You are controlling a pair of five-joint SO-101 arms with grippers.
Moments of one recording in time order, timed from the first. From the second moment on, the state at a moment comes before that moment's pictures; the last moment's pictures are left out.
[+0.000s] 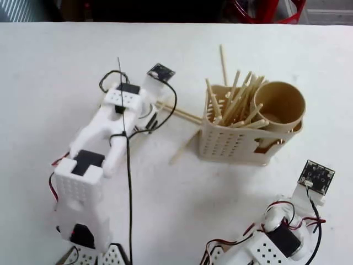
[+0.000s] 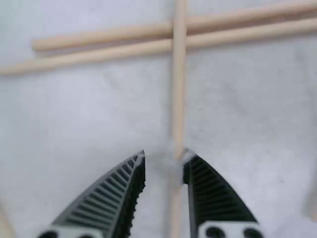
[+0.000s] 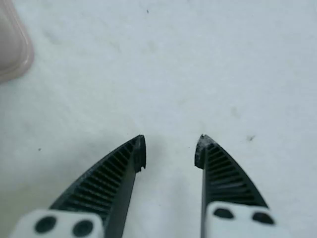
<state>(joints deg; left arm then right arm) 7.8 28.7 0.2 63.0 -17.0 47.2 -102.5 96.4 66.4 22.3</state>
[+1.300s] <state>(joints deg) 32.7 -27.1 -6.6 60.1 -12.7 47.2 -102.5 96.4 66.4 22.3</state>
